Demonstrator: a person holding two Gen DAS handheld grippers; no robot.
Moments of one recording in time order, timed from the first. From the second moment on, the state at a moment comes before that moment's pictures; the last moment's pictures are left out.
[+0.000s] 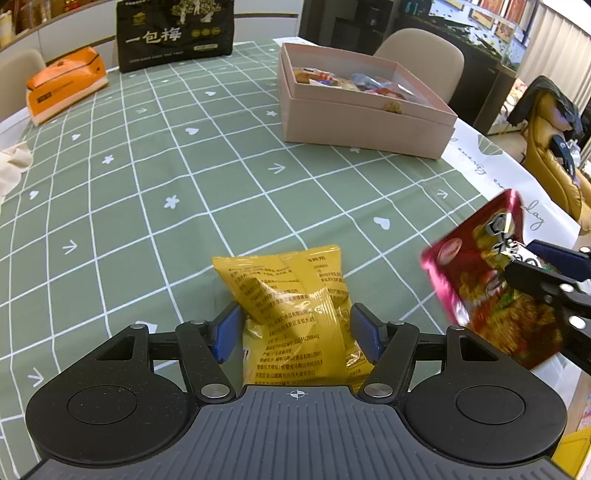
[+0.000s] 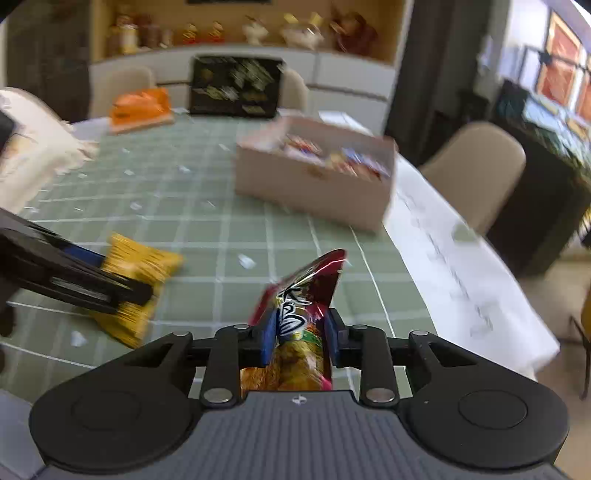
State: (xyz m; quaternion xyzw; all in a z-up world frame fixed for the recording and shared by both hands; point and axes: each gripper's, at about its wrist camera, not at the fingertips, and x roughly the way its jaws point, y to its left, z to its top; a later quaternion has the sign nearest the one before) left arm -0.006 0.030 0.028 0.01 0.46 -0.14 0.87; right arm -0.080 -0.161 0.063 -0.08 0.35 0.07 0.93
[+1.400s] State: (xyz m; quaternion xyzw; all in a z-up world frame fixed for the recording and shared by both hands) left arm -0.010 0.033 0.028 0.01 0.47 -0.14 0.87; right arm -0.042 -0.167 0.038 -0.06 0.39 0.08 0.91
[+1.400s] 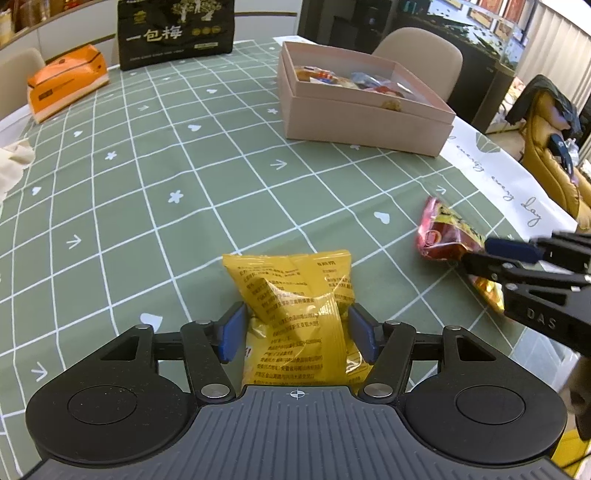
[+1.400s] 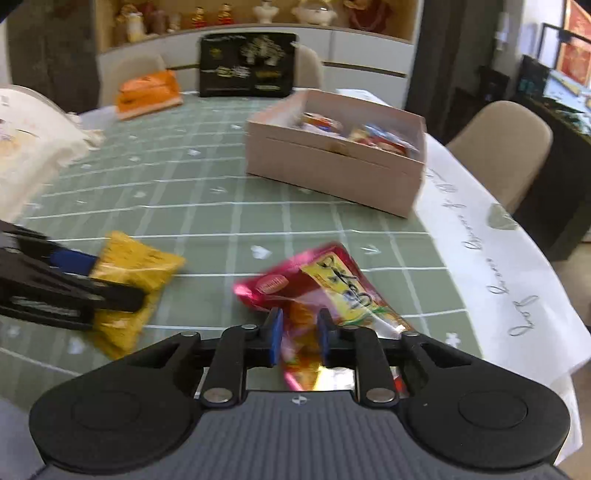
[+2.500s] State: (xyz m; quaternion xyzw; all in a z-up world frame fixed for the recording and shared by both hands) left arm -0.003 0.015 0.029 0.03 0.47 -0.14 0.87; right arm -0.035 -0.217 0.065 -0.02 0.39 0.09 0.92
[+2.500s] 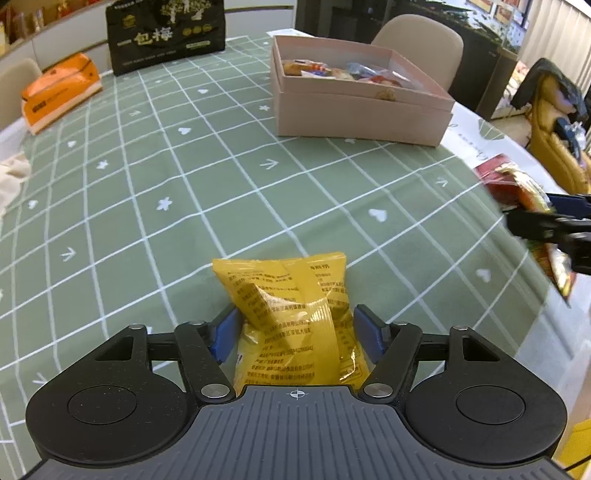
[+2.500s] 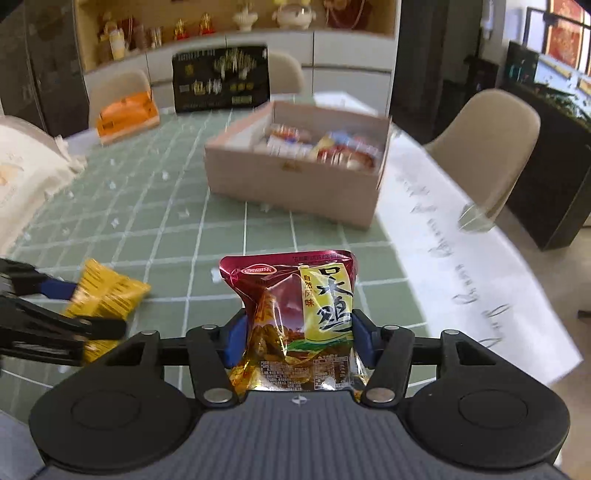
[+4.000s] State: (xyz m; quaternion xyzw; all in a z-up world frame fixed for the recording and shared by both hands) left arm 0.039 0.037 0.034 -0.01 0.39 -0.17 0.90; right arm 0.064 -0.223 0.091 0.06 0.37 0.04 0.93
